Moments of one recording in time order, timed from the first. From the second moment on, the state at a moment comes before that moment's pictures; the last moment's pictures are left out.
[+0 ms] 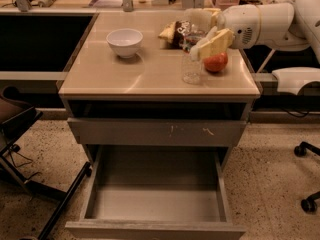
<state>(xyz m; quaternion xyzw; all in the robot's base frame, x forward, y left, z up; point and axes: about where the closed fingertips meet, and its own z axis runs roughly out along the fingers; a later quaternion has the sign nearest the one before) 0.599 -0.070 1.001 -0.51 0.54 0.46 0.49</state>
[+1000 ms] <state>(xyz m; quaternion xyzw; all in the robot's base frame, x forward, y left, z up) 0.658 -0.113 1.054 -0.51 0.58 0.39 0.50</state>
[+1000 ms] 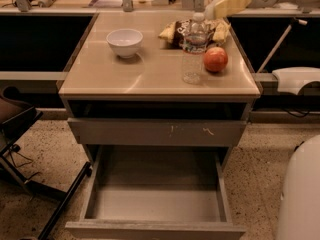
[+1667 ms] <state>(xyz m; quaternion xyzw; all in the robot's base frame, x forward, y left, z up) 0.666 -0.116 1.058 -0.49 0.58 0.40 0.52</state>
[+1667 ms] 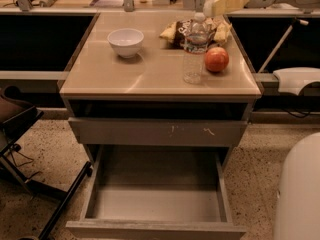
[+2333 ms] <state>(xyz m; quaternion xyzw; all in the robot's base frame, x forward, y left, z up) 0.672 -0.115 1.020 -0.41 0.56 0.44 0.57</state>
